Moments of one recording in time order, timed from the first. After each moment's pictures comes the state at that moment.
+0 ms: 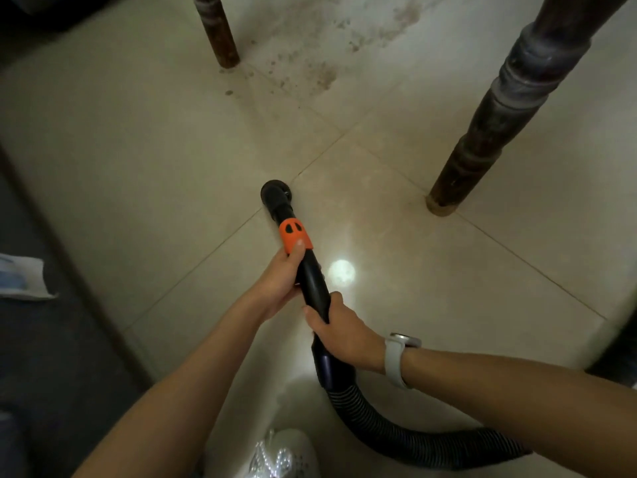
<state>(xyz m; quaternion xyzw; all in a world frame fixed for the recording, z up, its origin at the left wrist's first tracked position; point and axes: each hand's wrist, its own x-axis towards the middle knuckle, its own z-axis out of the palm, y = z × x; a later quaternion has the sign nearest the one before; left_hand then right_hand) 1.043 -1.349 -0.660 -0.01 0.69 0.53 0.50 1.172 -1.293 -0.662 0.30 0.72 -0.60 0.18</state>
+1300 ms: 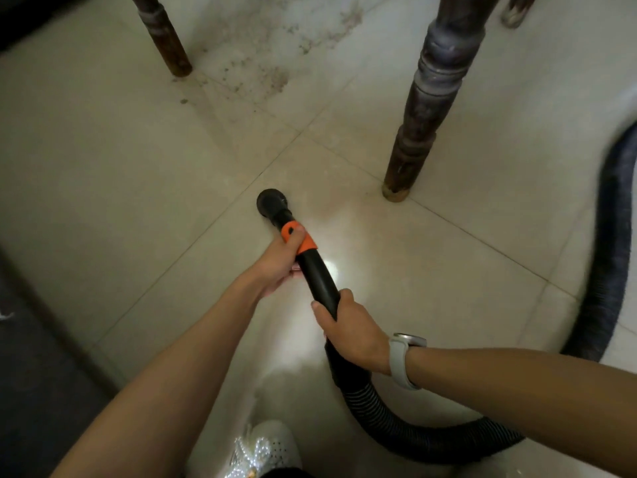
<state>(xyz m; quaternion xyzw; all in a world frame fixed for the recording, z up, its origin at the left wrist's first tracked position) 1.068 -1.300 -0.655 0.06 0.72 0.48 0.50 1.225 -1.275 -0.646 0.40 0.74 -0.52 0.13</state>
